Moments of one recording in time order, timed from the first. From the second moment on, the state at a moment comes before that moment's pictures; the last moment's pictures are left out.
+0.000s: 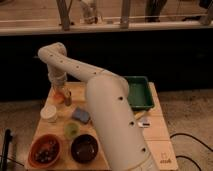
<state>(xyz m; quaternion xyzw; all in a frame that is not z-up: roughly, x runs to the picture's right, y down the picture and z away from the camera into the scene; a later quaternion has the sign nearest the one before) -0.254 0.030 0.829 -0.34 -0.24 -0.44 0.80</state>
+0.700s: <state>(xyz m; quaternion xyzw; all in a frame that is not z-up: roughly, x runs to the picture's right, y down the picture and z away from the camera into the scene) -0.281 0.041 0.819 -0.30 -0.30 -0.48 0.76</state>
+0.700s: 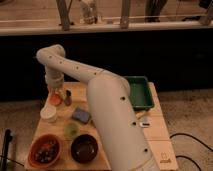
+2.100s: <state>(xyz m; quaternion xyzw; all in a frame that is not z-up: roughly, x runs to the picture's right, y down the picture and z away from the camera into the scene) -0.317 0.057 0.798 -0.24 -0.39 -0.52 0.72</state>
